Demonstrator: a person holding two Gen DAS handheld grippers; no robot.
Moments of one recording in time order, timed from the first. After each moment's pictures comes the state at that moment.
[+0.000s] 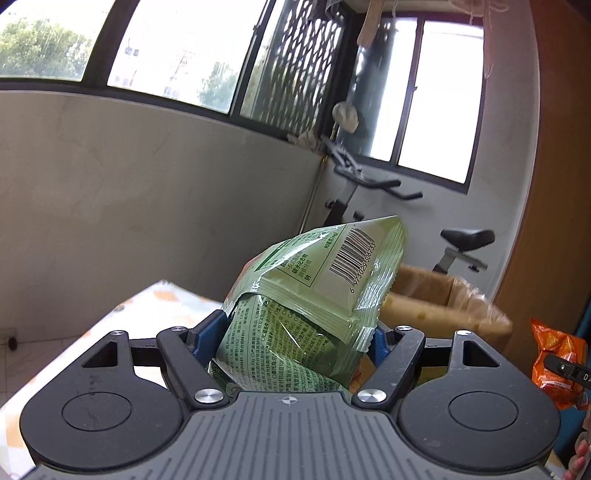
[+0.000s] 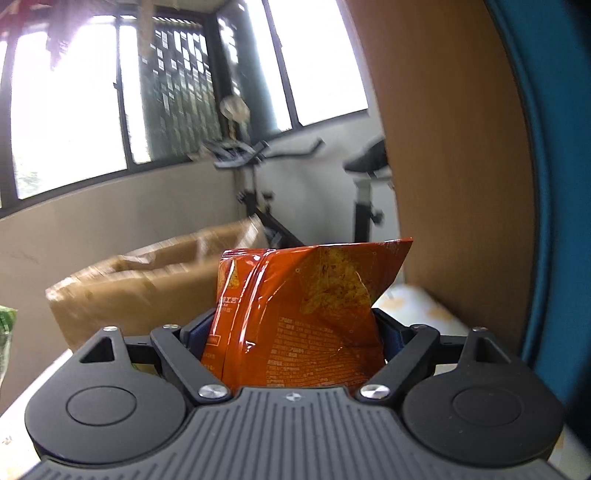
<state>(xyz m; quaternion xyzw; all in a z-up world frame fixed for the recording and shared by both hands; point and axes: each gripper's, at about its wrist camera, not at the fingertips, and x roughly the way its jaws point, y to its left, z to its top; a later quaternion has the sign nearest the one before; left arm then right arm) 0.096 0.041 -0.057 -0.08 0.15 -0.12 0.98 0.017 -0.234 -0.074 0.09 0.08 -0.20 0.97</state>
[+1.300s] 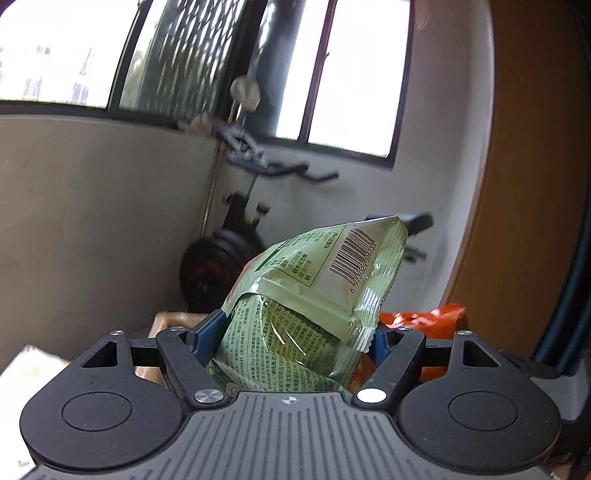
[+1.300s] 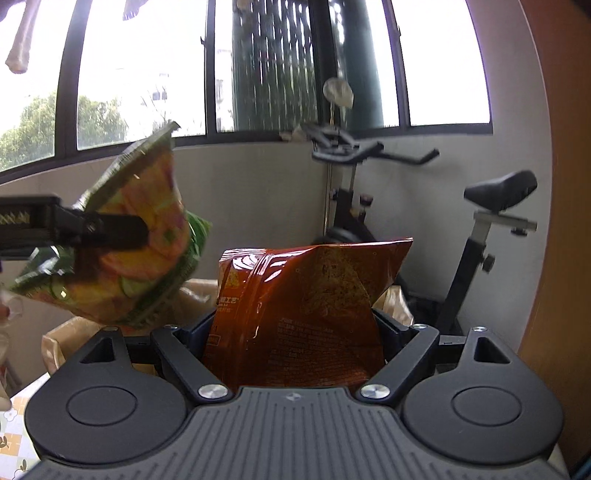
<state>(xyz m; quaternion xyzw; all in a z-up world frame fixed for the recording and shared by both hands) 0.273 -0.104 -0.045 -0.03 0.17 -0.26 0.95 0.225 -0.242 -0.050 0.02 0.14 -0.08 0.99</state>
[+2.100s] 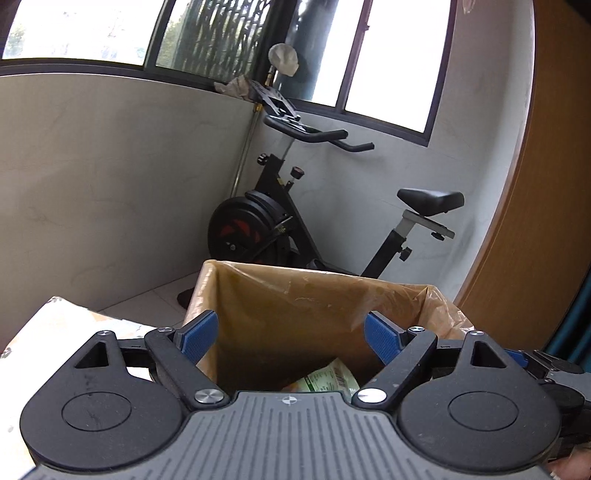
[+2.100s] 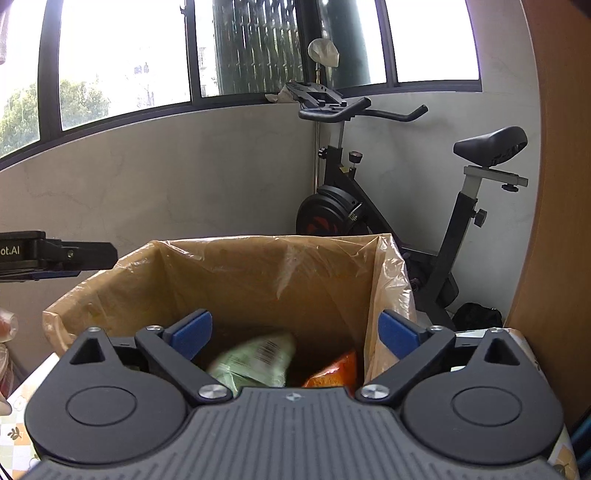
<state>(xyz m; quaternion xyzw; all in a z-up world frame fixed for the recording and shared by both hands) 0.277 -0.065 -0.043 -0.05 0.23 -0.22 0.95 0.206 -0.241 -0.051 0.05 0.19 -0.09 0.98</state>
